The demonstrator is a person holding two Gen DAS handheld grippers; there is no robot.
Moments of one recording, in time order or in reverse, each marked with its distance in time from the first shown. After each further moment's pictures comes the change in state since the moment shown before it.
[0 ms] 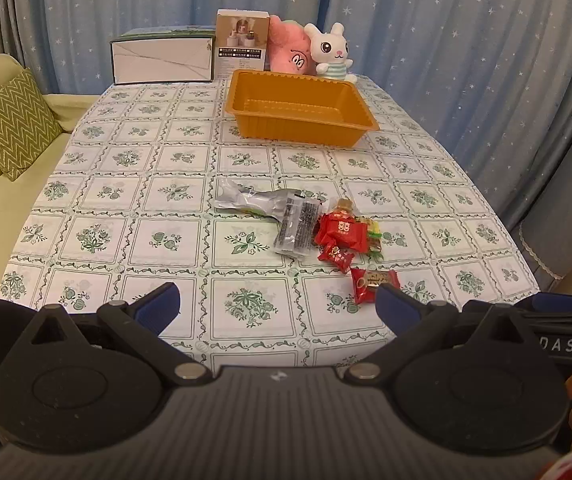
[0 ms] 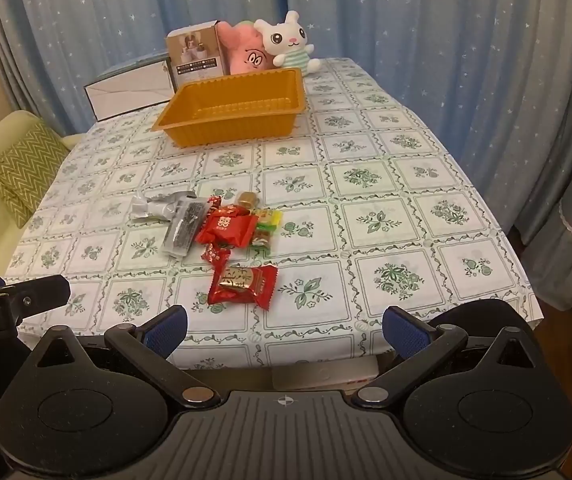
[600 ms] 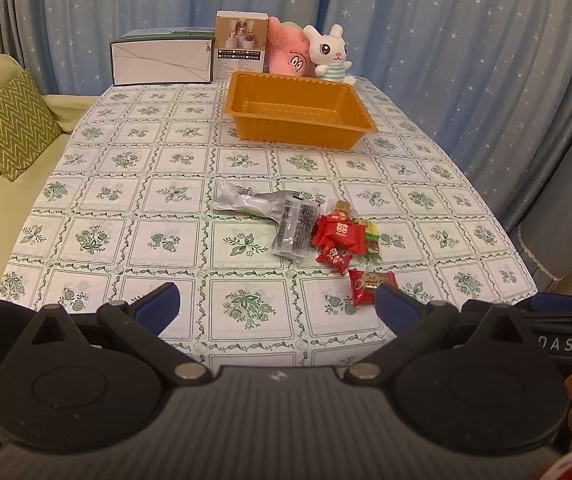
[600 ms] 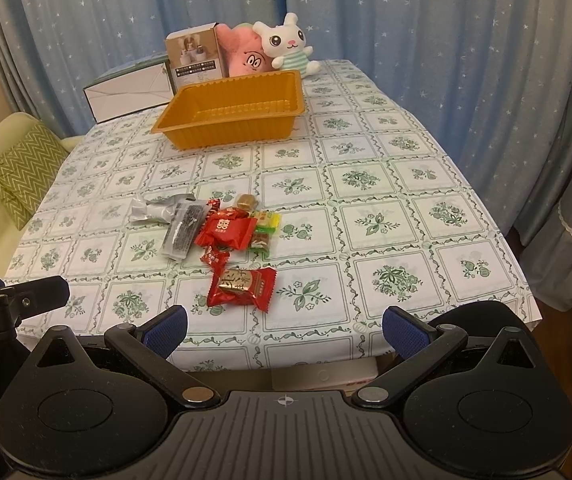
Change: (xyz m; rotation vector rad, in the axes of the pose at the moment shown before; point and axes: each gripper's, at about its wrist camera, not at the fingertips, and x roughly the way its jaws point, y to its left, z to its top) left arm -0.001 -0.002 0.000 0.001 -0.004 -0.001; right arm -0.001 0.001 0.001 0.000 -0.005 -0.006
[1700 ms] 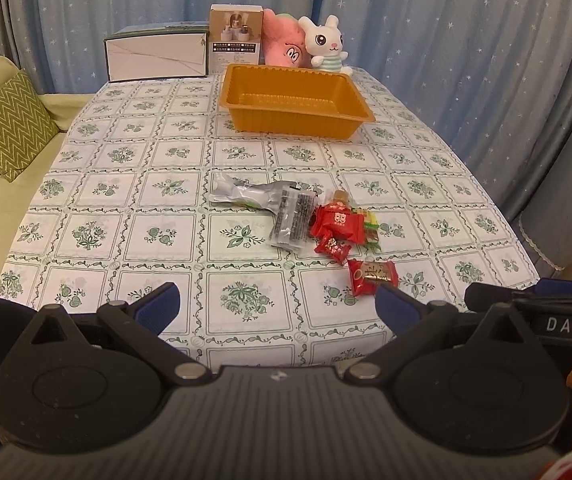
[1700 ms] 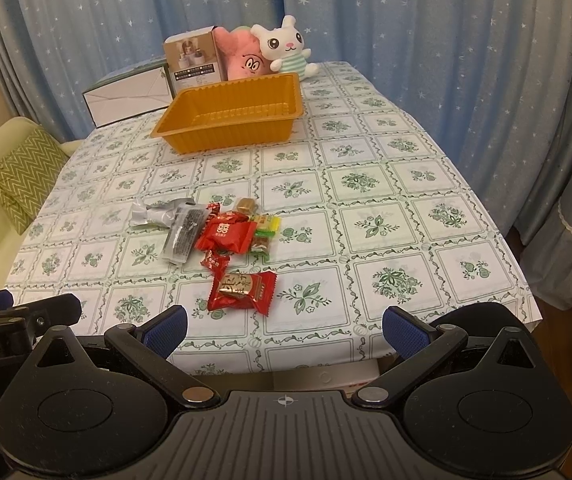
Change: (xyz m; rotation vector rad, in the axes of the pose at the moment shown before) left arm 0.005 -0.003 -0.005 0.019 0.020 -0.001; right arm -0.002 -0.001 0.002 0.008 -0.005 0.004
